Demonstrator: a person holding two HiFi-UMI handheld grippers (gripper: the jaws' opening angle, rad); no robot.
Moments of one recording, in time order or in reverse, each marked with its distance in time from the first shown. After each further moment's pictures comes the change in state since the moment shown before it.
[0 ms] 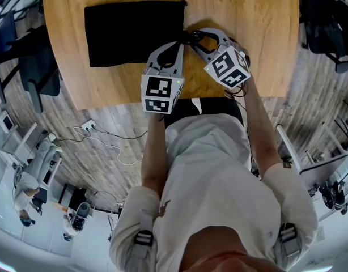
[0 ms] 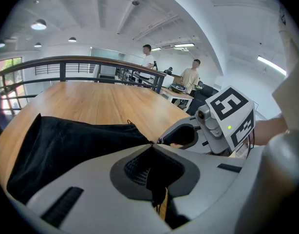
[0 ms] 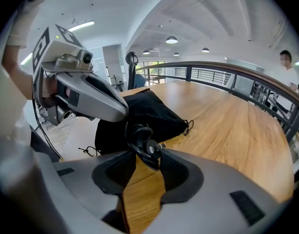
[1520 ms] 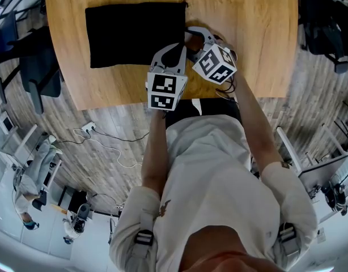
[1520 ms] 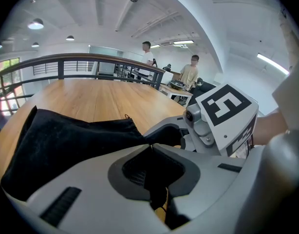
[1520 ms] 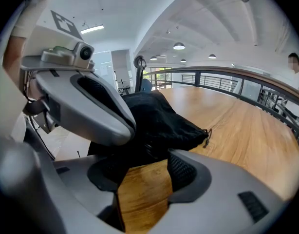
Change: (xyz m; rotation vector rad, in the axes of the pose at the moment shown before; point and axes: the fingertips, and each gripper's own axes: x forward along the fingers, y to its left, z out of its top) left arm 0.007 -0.003 -0.015 0.012 0.029 -0.003; right arm 0.037 0.024 0.020 -0.063 -0.079 0.060
